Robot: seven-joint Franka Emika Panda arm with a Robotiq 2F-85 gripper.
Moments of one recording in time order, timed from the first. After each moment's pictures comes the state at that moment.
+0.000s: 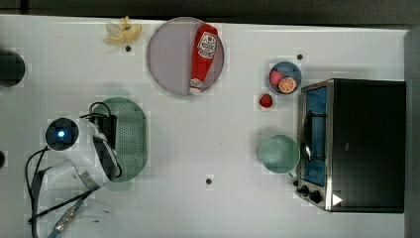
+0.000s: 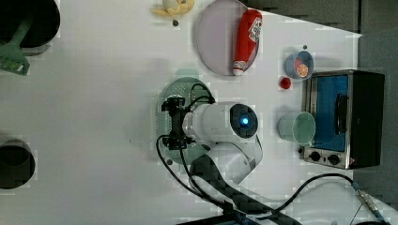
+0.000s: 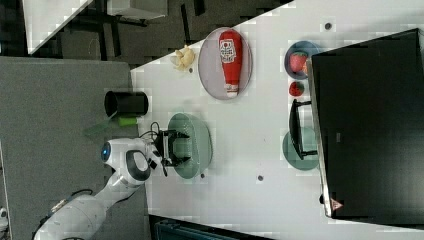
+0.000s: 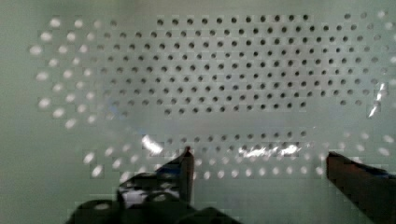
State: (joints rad) arm 0.50 0.59 0.13 -2.07 0.09 1.08 1.31
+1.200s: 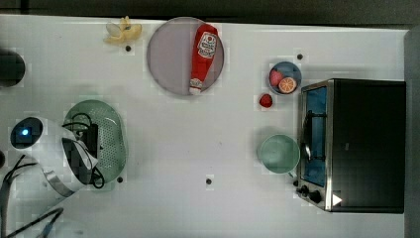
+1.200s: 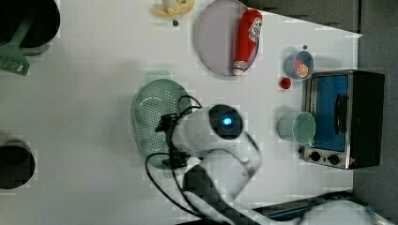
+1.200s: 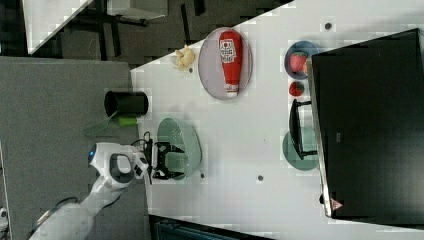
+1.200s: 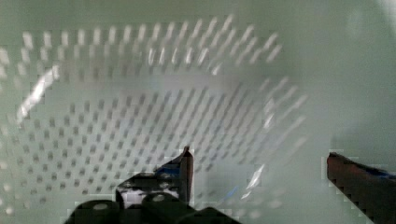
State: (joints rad) arm 0.60 0.52 0.09 -2.01 0.09 0.73 1.29
